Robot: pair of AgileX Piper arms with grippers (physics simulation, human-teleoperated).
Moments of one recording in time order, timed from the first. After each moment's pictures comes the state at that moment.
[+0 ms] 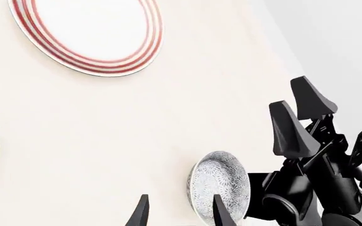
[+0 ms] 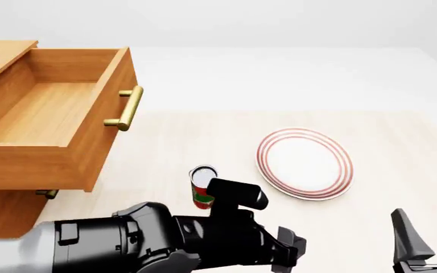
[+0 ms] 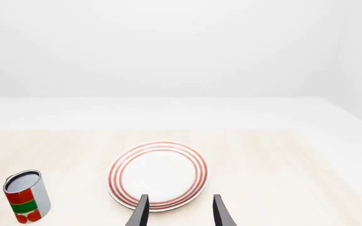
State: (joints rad) left arm -1.16 1.51 -0.94 0.15 -0.70; right arm 0.00 0.00 0.00 0.00 0.00
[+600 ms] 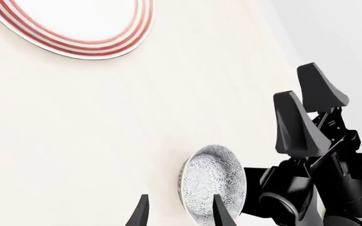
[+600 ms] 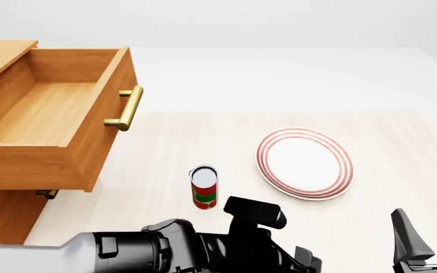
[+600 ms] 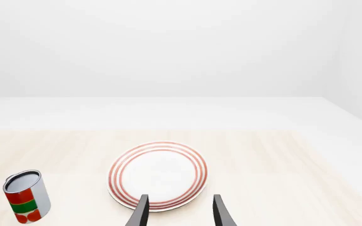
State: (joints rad) left arm -1.22 1.60 -0.96 0.11 -0.76; right arm 0.00 0.00 0.00 0.00 0.00
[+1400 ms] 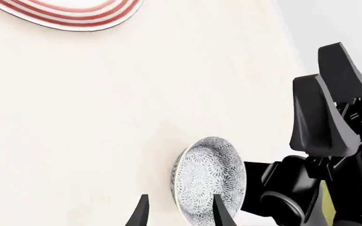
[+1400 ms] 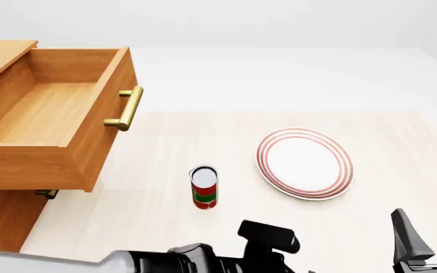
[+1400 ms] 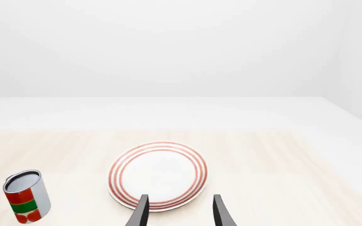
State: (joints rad) left arm -1.28 1.71 -0.95 0.03 -0.84; right arm 0.00 0.00 0.00 0.00 0.00
